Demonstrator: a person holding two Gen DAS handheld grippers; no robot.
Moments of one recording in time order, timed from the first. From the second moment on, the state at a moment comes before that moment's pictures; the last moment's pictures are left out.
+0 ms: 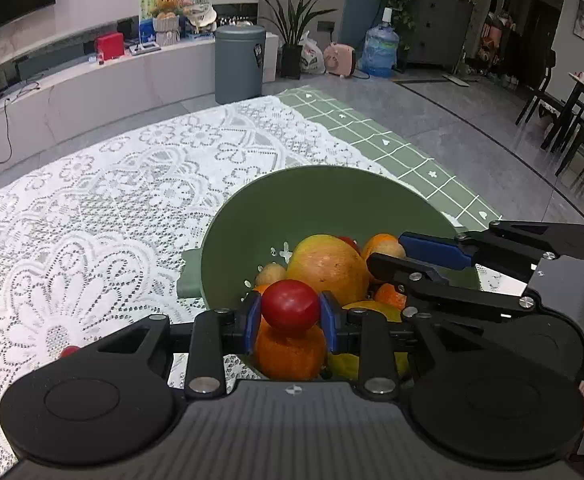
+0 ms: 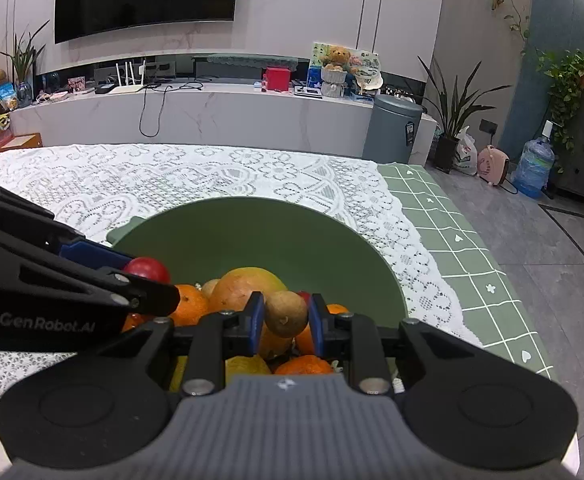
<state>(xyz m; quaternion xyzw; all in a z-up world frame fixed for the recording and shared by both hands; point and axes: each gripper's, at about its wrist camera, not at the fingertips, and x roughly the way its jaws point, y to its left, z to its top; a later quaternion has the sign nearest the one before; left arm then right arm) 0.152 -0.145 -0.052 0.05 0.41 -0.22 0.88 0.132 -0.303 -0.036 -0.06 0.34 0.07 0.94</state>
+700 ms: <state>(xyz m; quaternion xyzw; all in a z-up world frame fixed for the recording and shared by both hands) 0.176 -0.152 -0.067 0.04 0.44 -0.22 0.87 0.149 -0.304 -0.048 -0.05 0.35 0.06 0.93</state>
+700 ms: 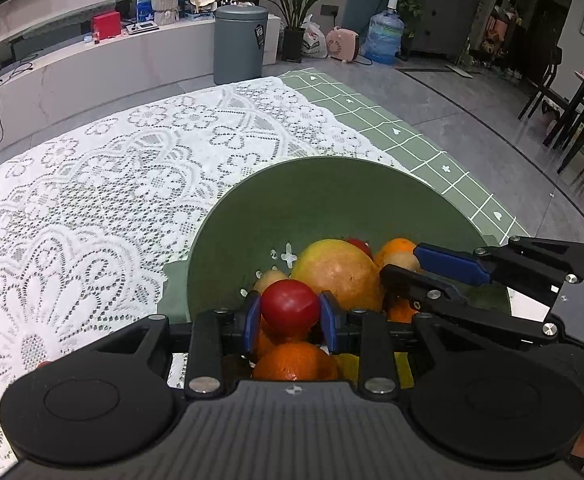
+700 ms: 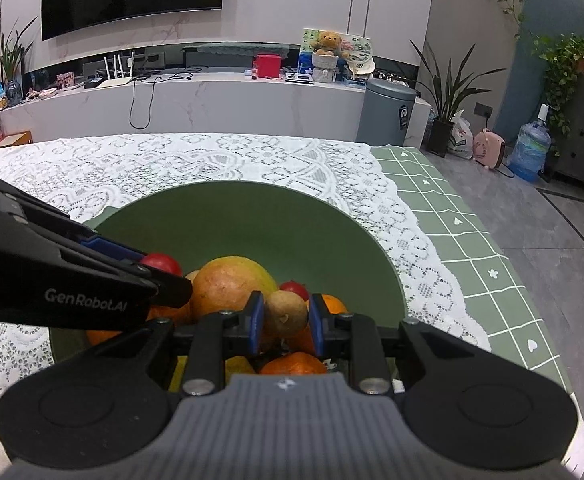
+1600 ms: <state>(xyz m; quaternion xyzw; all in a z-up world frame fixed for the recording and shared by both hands) 0.149 -0.118 -0.036 -0.02 0.41 -0.21 0.89 0.131 -0.305 -0.024 -0.02 0.32 0.03 0.95</state>
